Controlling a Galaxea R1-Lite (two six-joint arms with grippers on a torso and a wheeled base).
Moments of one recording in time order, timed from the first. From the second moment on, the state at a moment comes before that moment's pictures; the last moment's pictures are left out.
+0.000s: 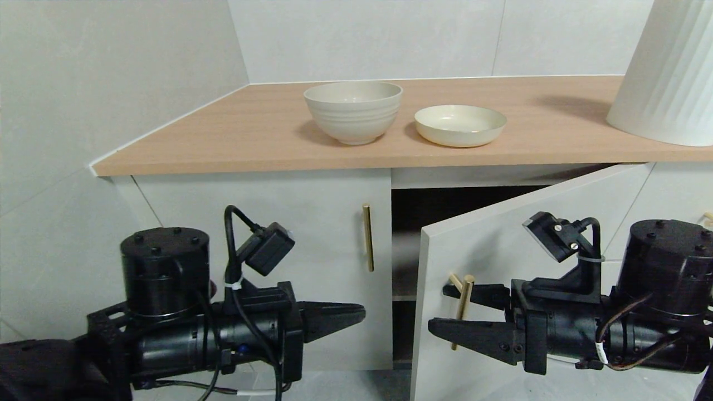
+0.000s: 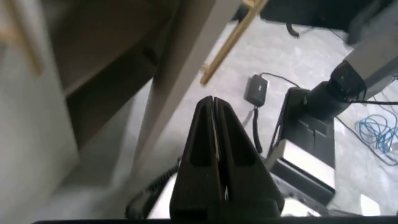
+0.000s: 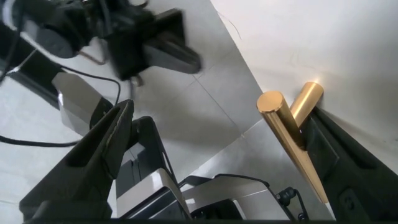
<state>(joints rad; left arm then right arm) -0.54 1.65 -0.49 -0.85 -0.65 -0.18 0.69 1.61 -0.47 -1.03 0.61 0.41</state>
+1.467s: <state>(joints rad) -0.70 2.21 -0.64 -1.57 -0.38 -0.35 0.60 1.60 -0.42 -1.03 0.61 0.21</state>
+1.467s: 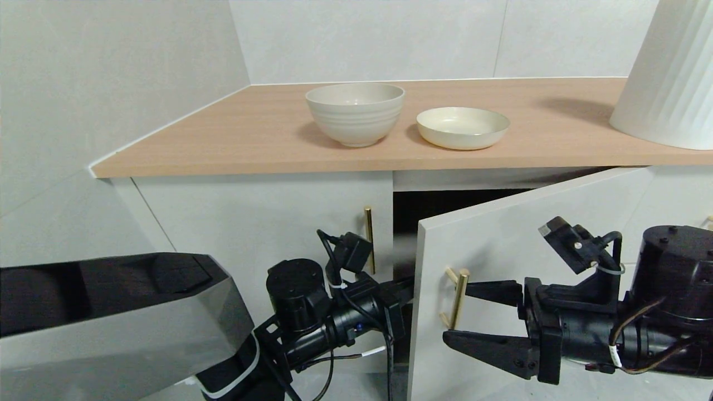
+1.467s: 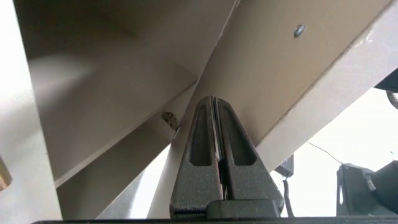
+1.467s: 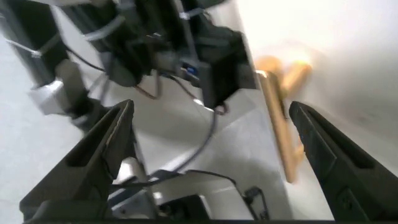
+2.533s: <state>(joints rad) -0.76 2.13 -0.76 -1.34 -0.38 -0.21 0.67 1.20 -0.42 -0.34 0.24 0.16</state>
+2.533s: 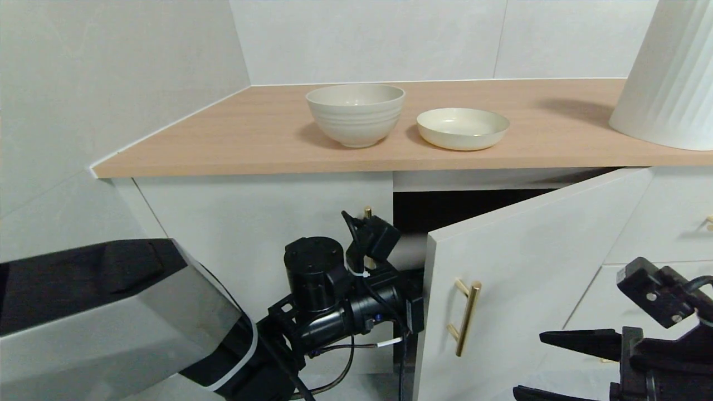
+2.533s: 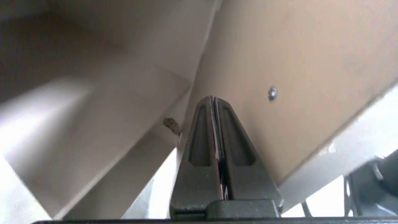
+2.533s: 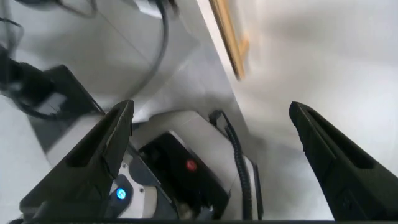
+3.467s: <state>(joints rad) -0.79 2.15 -0.81 -1.33 -0.38 -0.21 0.71 1.16 -0.41 -0.33 0.24 0.15</state>
